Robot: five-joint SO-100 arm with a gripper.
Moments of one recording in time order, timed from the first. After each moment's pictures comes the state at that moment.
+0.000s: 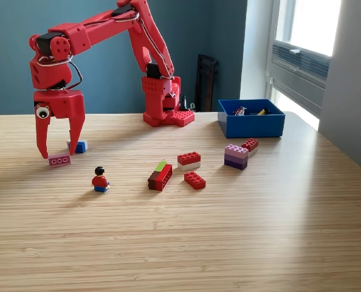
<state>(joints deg) 43.3 66.4 73.1 72.2 30.5</state>
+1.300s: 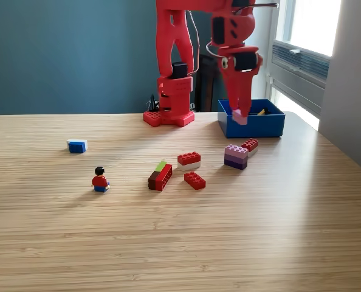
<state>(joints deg) -39.6 102.0 96.1 81.3 24.6</state>
